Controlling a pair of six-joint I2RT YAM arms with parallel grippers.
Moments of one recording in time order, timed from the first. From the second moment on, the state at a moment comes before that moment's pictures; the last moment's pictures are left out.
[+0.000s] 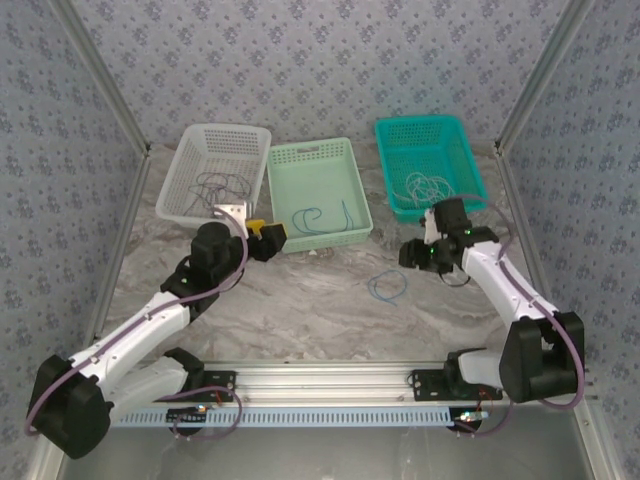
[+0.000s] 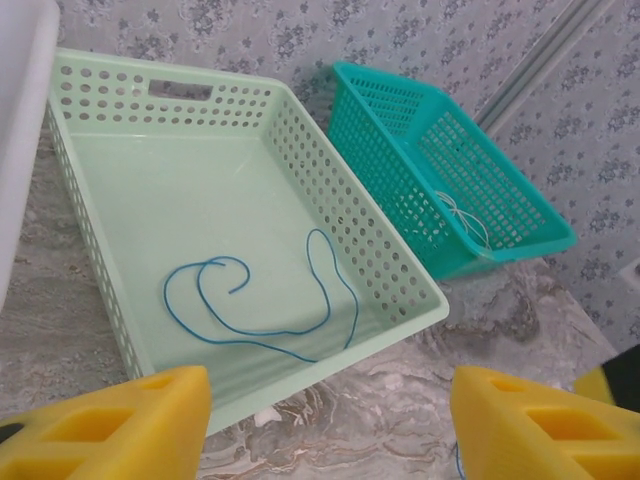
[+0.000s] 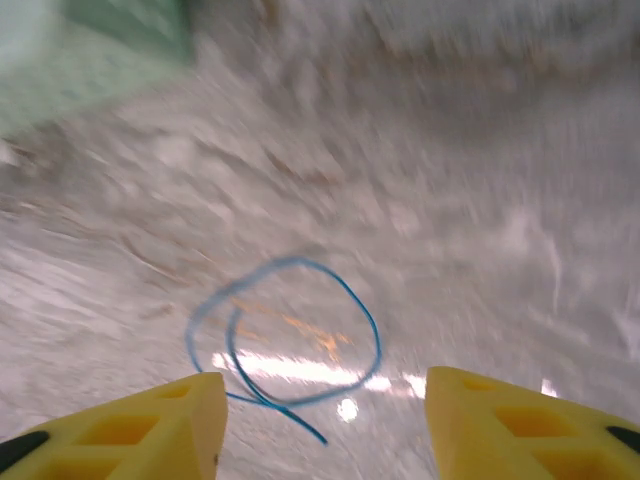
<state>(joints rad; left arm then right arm) -0.57 0.98 0.60 0.11 0.06 -0.49 0.17 1.26 0.85 -0.78 -0.22 0.27</state>
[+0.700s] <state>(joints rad) -0.58 0.98 0.60 0.11 0.06 -0.49 0.33 1.41 0.72 -0.64 -0.03 0.40</state>
